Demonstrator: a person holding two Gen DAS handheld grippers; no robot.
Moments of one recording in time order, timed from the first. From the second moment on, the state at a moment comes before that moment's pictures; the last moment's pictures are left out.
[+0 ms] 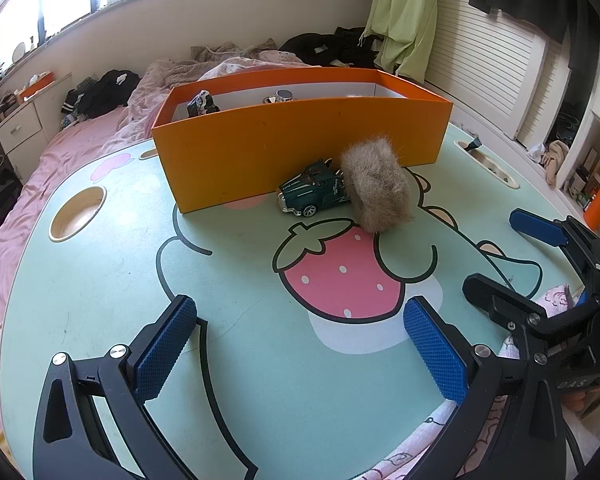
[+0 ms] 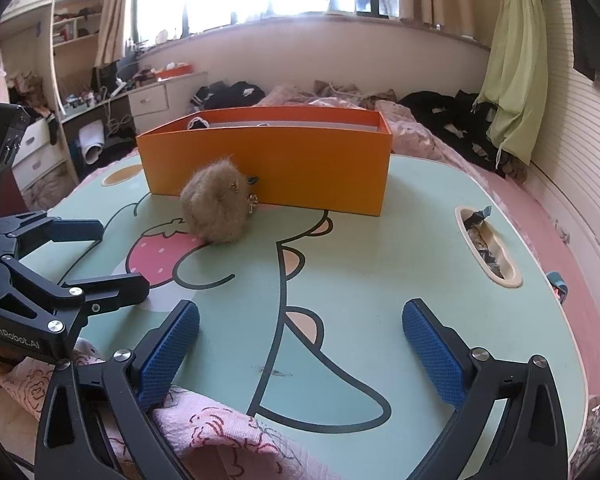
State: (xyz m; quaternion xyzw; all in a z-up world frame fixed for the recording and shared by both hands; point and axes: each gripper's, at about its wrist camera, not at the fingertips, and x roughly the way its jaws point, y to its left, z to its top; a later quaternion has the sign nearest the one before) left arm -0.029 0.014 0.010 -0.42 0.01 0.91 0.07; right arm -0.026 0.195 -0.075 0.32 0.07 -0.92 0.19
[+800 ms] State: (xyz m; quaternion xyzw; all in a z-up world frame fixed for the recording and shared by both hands) left arm -0.029 0.012 0.011 -0.42 0.01 0.91 0.07; right arm -0.100 0.118 -0.045 0.42 0.05 -0.87 0.26
